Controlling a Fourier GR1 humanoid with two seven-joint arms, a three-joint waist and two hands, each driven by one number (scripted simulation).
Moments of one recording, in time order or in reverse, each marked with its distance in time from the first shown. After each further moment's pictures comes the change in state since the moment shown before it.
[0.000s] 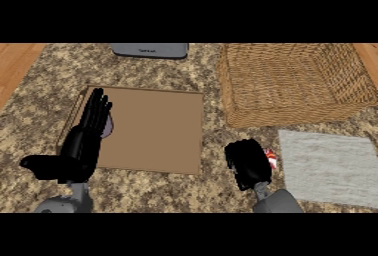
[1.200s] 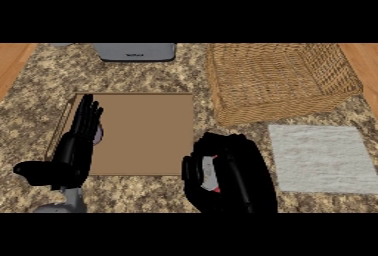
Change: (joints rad) left arm 0.045 -0.001 0.037 0.000 -0.011 0.012 -0.022; right arm -0.125 0.049 0.222 -0.642 -0.392 -0.140 0.467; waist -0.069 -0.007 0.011
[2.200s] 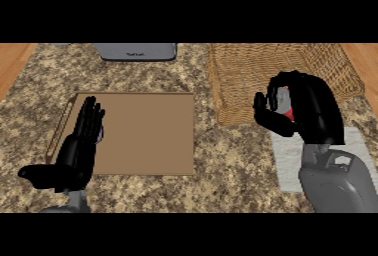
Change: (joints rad) left arm 0.015 -0.027 -0.004 -0.002 -0.024 0.000 -0.013; right arm -0.138 -0.158 -0.481 0.202 -0.061 0.113 -0.189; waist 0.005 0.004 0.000
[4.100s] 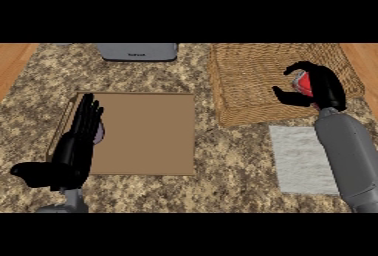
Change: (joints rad) left arm -0.011 -0.007 0.022 -0.029 -0.004 -0.030 0.037; right arm -0.211 -0.130 -0.310 0.899 -0.051 -0.242 -0.572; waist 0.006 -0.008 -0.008
